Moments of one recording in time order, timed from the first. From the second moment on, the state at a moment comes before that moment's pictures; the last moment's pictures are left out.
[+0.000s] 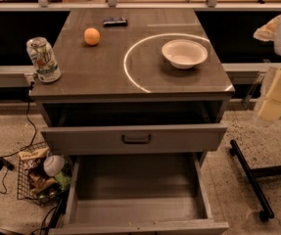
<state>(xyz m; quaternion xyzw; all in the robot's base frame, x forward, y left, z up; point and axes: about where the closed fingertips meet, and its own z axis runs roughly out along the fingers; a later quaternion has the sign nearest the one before) 0.438 -0.213 0.988 -0.60 0.78 -0.05 0.18</state>
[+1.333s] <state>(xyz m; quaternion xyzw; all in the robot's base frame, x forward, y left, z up) 0.508 -0.185 0.970 -0.63 0.71 -0.11 0.30</state>
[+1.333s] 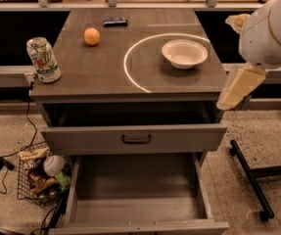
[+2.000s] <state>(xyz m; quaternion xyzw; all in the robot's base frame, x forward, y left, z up) 0.550 -0.170 0.994 -0.62 0.67 -0.15 0.37</state>
